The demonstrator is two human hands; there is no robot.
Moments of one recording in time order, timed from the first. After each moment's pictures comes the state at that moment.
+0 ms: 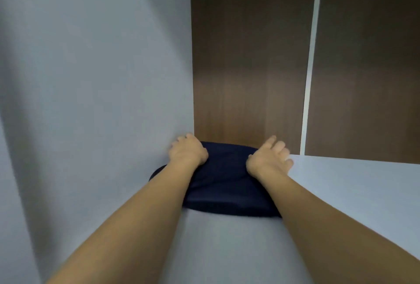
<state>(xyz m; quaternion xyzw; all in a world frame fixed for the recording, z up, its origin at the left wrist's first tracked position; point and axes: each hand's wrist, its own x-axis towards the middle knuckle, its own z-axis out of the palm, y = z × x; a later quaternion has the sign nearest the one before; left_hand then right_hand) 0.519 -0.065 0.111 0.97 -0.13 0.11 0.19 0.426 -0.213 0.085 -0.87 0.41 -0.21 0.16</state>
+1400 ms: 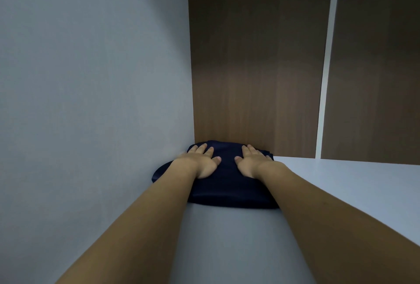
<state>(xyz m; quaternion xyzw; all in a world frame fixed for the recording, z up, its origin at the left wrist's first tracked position) 0.584 -0.093 0.087 0.95 -0.29 -0.03 0.06 0.514 -0.245 0.072 -0.96 0.22 -0.04 0.13</state>
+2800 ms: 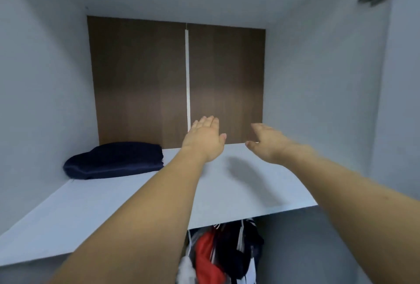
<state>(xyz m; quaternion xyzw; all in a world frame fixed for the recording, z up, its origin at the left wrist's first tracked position) 0.237 -0.160 0.148 0.79 -0.55 0.22 0.16 0.066 -0.239 0.158 -0.91 0.35 -0.22 0.01</state>
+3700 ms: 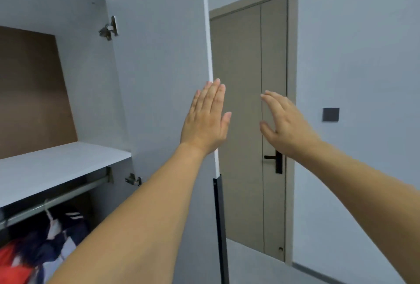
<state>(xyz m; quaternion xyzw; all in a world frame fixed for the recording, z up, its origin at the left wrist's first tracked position) -0.313 -0.081 0.141 0.33 -0.77 0.30 0.44 -0.512 -0.001 0.137 -0.71 0.54 -0.38 -0.23</state>
